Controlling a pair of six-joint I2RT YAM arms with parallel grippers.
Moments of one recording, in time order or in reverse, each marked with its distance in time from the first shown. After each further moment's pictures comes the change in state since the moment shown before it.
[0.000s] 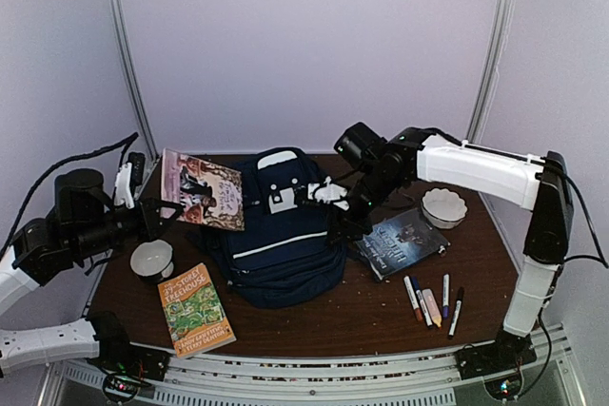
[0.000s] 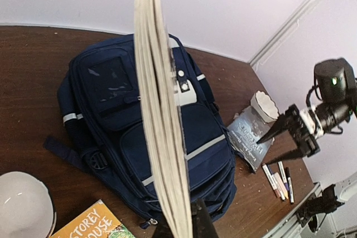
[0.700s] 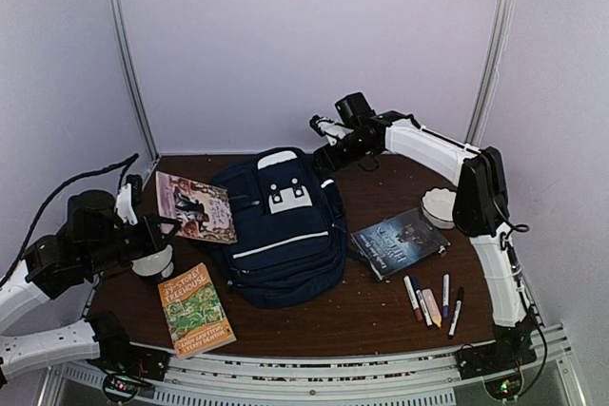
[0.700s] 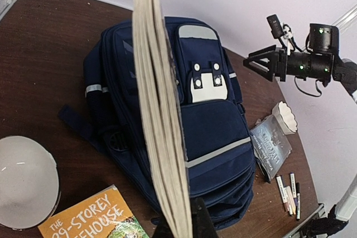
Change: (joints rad) left arm 0.023 -0.085 -0.163 0.023 -0.100 -0.164; right arm -0.199 0.515 0.599 0.245 0.279 0.520
